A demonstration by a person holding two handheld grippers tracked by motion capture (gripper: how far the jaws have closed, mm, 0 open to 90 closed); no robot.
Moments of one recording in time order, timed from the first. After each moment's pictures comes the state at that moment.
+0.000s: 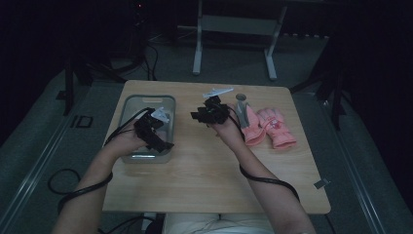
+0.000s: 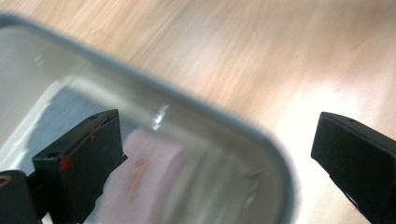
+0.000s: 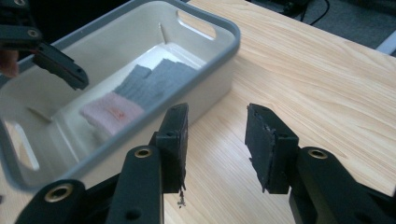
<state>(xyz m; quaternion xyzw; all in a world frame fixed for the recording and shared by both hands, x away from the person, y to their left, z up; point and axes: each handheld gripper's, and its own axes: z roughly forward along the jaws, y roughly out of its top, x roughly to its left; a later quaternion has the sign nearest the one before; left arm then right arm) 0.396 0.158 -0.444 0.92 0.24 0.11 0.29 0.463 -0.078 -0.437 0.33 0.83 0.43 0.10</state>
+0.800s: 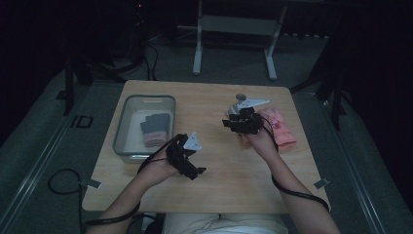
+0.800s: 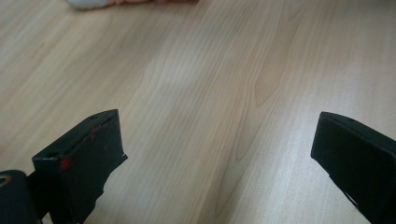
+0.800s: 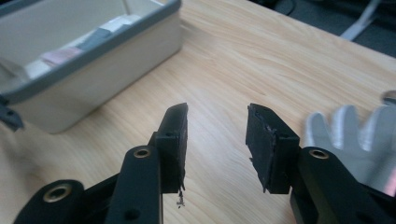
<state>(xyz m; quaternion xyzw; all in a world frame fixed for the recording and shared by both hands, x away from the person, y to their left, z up) 0.336 0.069 -0.479 0.91 0.20 0.13 0.34 0.442 -0.175 -0.445 0.34 0.83 0.42 0.15</state>
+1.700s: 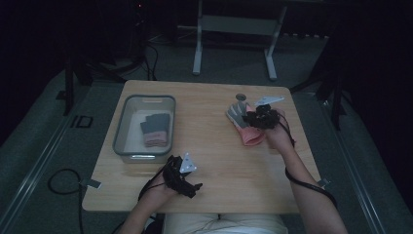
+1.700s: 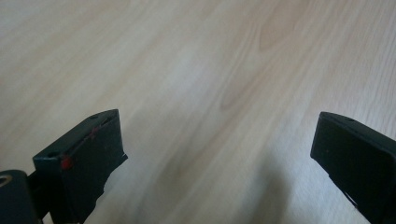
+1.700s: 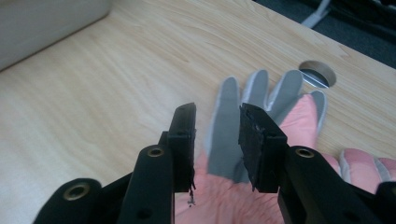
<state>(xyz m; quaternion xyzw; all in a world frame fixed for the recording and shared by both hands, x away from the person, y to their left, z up) 0.296 0.075 -0.545 0.89 0.26 0.14 0.35 0.483 -0.237 -0.466 0.35 0.84 0.37 0.19</state>
